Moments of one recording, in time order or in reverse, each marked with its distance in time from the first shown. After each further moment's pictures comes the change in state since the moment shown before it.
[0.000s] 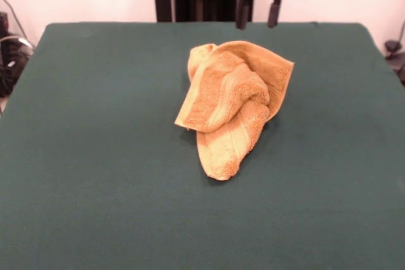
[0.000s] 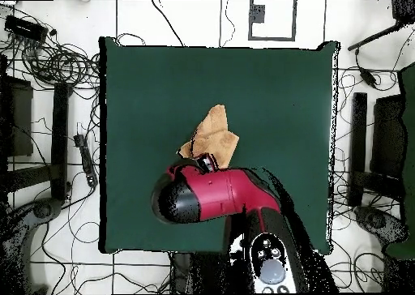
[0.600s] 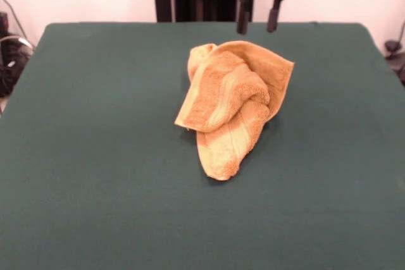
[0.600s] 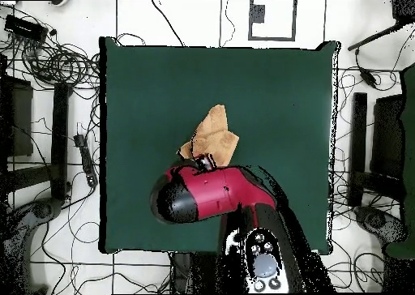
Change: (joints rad) arm 0.029 0.025 -0.002 -0.011 -0.048 0.000 0.000
